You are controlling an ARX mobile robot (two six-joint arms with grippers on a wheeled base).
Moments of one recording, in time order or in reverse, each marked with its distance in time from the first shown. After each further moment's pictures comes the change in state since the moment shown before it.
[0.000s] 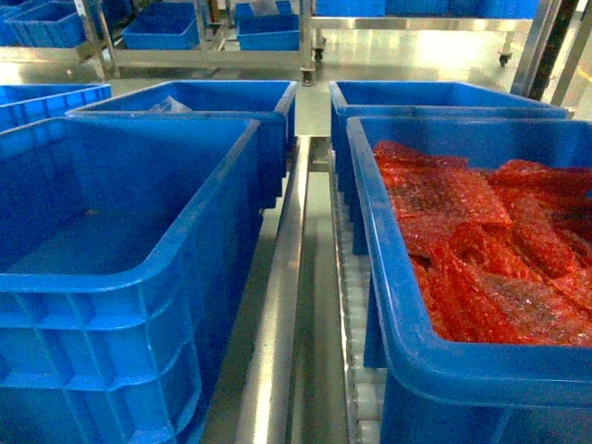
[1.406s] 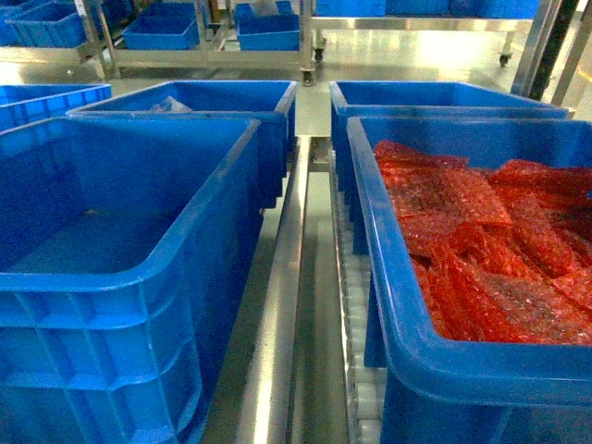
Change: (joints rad) left arm 0.000 -0.308 0.001 -0.318 0.000 0.001; right arm 0.000 0.000 0.000 0.000 0.000 0.000
